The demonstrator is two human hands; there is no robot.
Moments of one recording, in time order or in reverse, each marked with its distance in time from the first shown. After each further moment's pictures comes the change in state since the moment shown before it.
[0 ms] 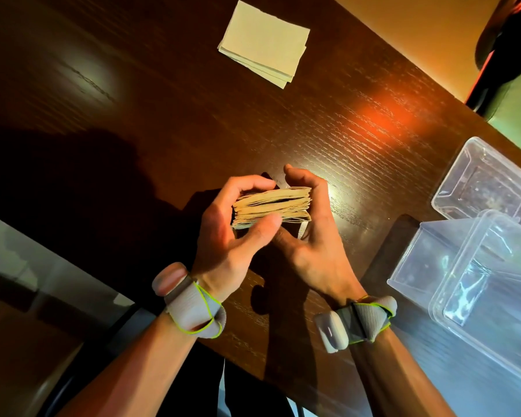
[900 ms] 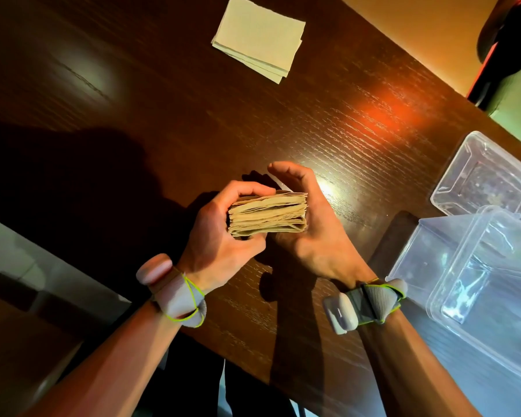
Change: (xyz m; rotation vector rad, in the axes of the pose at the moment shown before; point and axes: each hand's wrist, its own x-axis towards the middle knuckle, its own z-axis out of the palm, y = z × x) left_hand 0.005 -0.007 -0.008 0.210 -0.124 -0.046; right_hand 0.014 -0.004 -0.018 -0.012 -0.206 0.075
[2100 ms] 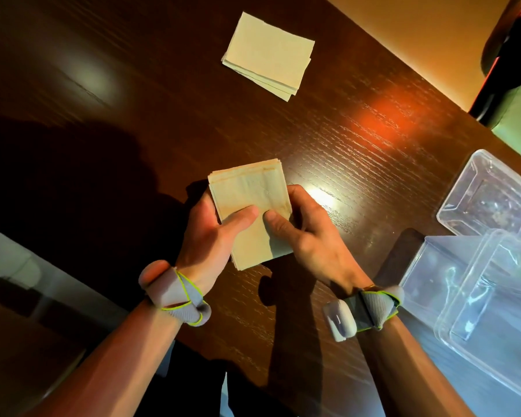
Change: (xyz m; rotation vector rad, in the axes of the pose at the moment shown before) left_hand 0.023 -0.009 -0.012 -0.332 0.264 -0.441; right_hand 0.024 0.006 0.011 0.133 0.022 0.111
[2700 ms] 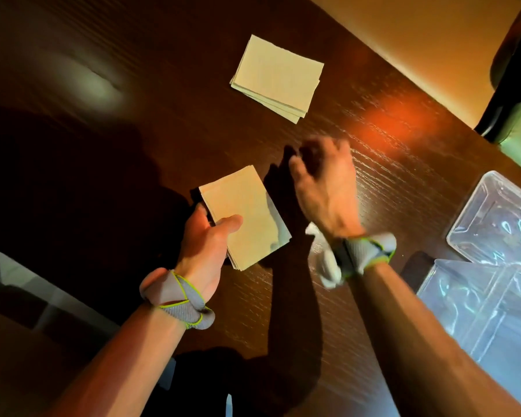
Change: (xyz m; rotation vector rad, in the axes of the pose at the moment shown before) left_hand 0.030 0.013 -0.007 -0.079 0.142 -0.227; right_hand 0.083 -0.049 -0.015 -0.667 0.472 -0.001
